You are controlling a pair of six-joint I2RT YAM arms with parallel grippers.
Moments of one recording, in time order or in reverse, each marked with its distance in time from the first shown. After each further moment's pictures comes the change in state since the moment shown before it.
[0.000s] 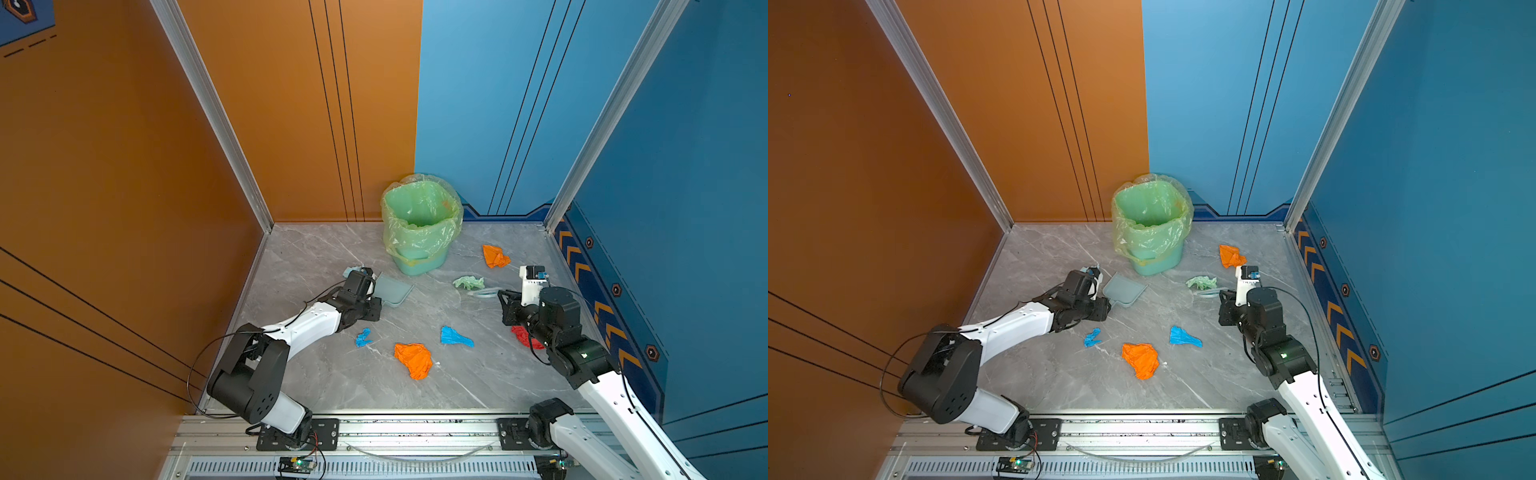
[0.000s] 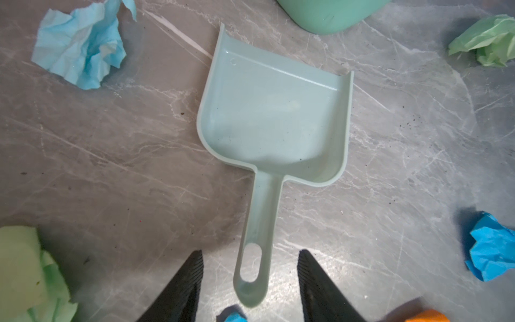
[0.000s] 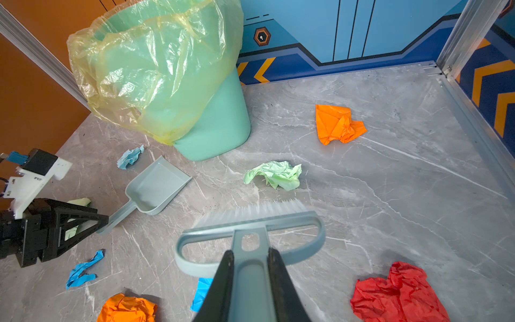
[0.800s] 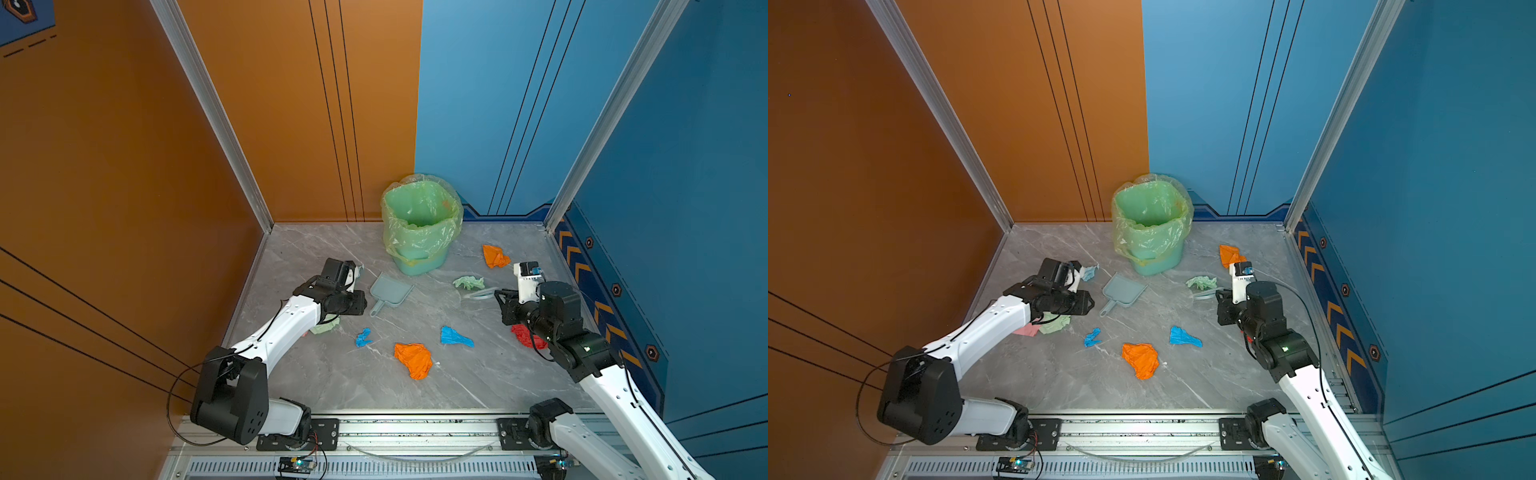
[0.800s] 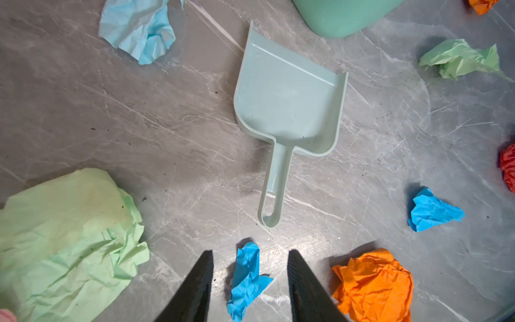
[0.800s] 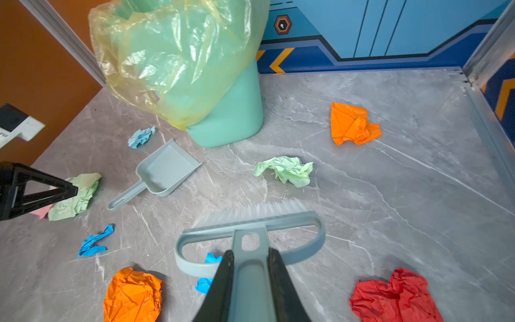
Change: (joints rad) left arm 0.148 -0.134 0.098 -0.317 0.151 0.022; right arm -0.001 0.037 0.067 -0.073 -0.053 -0.067
